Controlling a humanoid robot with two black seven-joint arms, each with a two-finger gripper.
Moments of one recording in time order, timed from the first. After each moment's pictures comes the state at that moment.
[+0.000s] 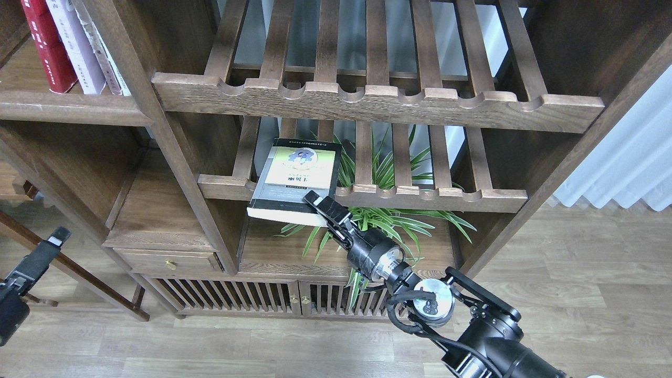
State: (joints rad) left arm 0.19 0.35 -1.69 -1.15 0.20 -0.49 0.25; right arm 0.29 0.01 0.78 1.11 0.18 0.22 0.01
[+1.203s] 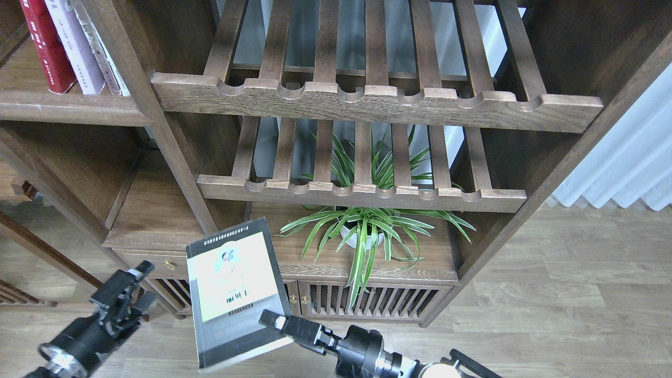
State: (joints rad) left arm 0.15 0.50 -0.90 -1.26 -0.55 -0.49 0.17; right arm -0.02 0.01 0.71 1.16 0.02 0.58 -0.32
